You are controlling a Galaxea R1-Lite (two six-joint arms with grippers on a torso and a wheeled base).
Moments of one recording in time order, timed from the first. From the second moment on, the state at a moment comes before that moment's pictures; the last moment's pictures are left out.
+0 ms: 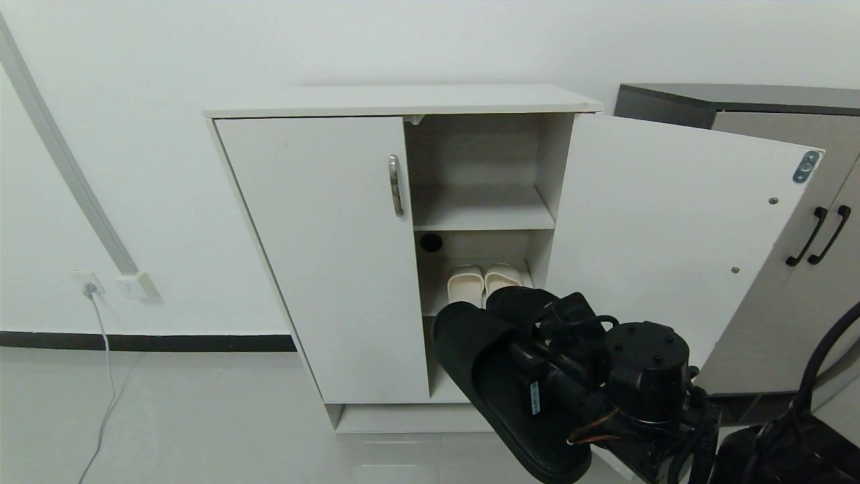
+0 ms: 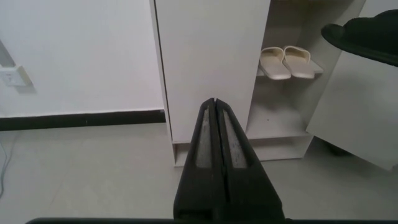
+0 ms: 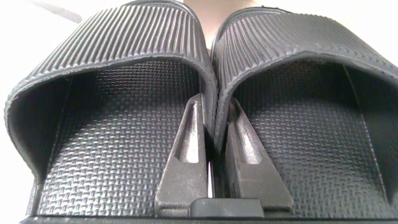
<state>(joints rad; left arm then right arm) 0.00 0.00 0.00 0.00 -0.02 0.01 0.82 1.94 -0.57 -1.18 -0.31 0.04</state>
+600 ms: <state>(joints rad) 0.00 0.00 0.00 0.00 -0.02 0.01 0.82 1.99 -0.61 -1.22 -0.40 0.00</state>
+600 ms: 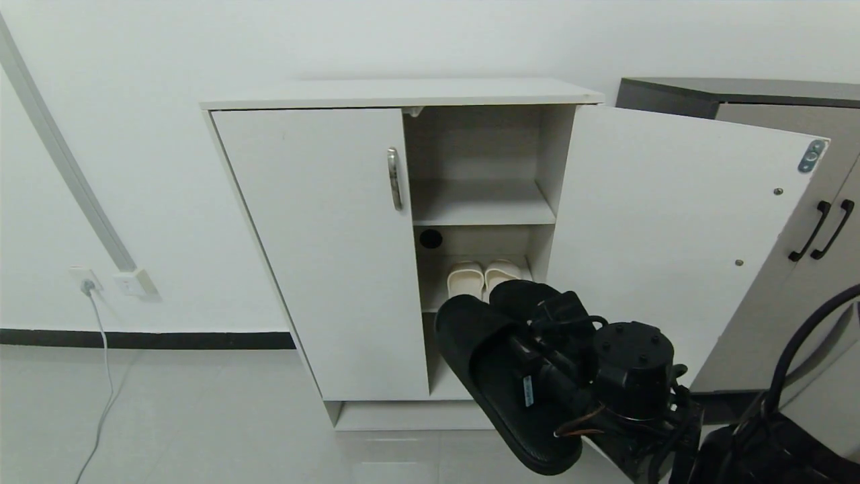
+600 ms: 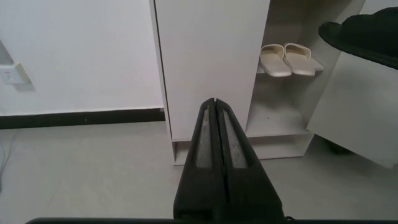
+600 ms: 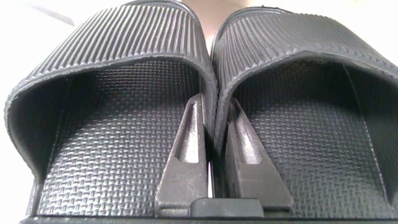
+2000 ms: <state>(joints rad) 0.00 0.00 0.00 0.00 -0.02 0.01 0.88 2.20 -1.51 -0.47 -0.91 0.17</state>
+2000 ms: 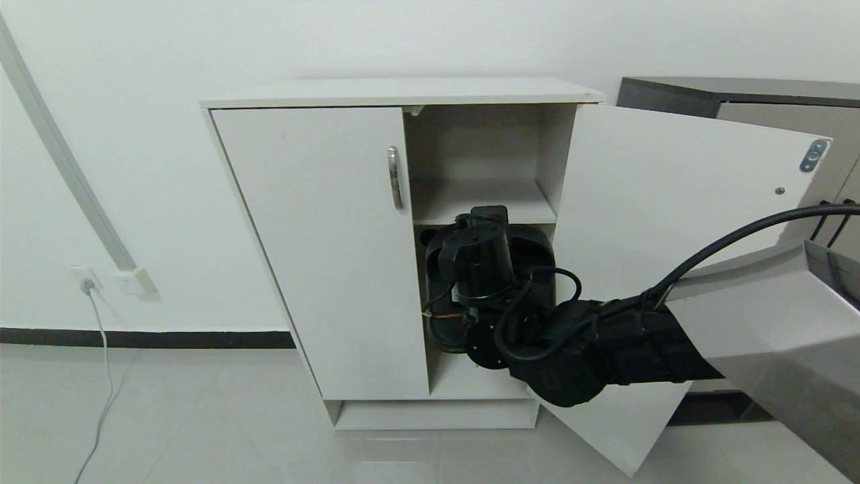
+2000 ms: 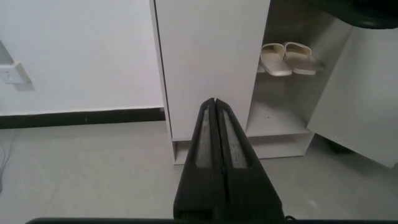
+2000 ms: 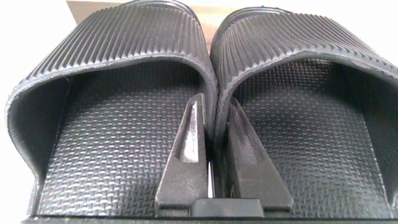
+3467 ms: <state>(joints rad) 0.00 0.00 0.00 0.00 -0.02 0.01 0.86 2.17 -1.59 -0.35 -0.86 0.16</state>
